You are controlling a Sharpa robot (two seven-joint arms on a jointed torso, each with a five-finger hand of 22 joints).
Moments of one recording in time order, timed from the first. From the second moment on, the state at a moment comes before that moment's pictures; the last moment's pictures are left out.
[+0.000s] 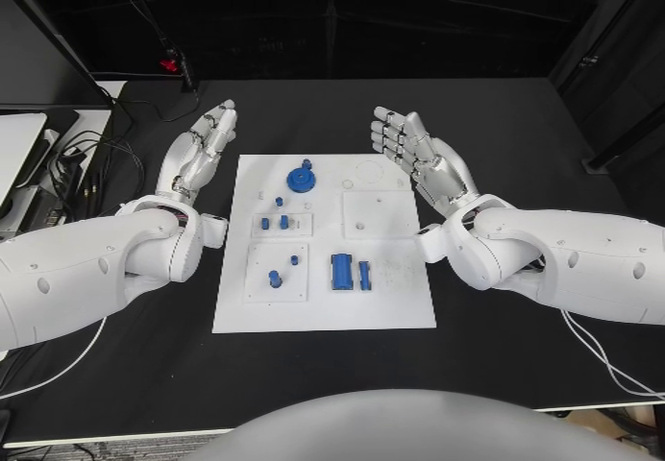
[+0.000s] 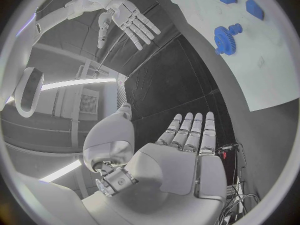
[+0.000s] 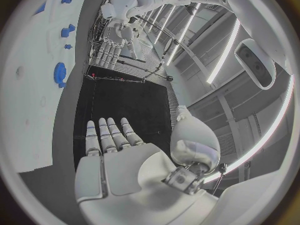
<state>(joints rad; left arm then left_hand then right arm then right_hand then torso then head) 1.26 -0.78 -0.23 1.40 -0.25 -0.64 0.68 0.50 -0.01 0.00 0.13 0.03 0.19 0.03 0.19 0.00 0.22 0.11 0.20 0.00 0.17 0.10 0.26 0.00 0.01 0.26 0.12 0.00 0.20 1.13 -0.91 -0.10 1.68 -0.30 -0.50 0.65 0.43 -0.11 -0.06 0.14 0.10 0.09 0.00 0.27 0.13 0.14 0.10 0.16 0.28 0.12 0.09 0.21 0.24 0.01 0.15 0.12 0.01 0.30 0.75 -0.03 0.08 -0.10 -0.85</state>
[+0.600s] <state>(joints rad) 1.05 -0.78 0.00 1.57 -0.06 -0.73 0.56 0.01 0.00 0.00 0.00 0.00 0.01 0.00 0.00 0.00 0.00 0.00 0.00 0.00 0.00 0.00 0.00 0.00 0.01 0.00 0.00 0.00 0.00 1.05 -0.78 0.00 1.57 -0.08 -0.69 0.55 0.01 0.00 0.00 0.00 0.00 0.01 0.00 0.00 0.00 0.01 0.00 0.00 0.00 0.00 0.00 0.00 0.00 0.01 0.01 0.00 0.00 0.00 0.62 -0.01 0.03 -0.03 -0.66</state>
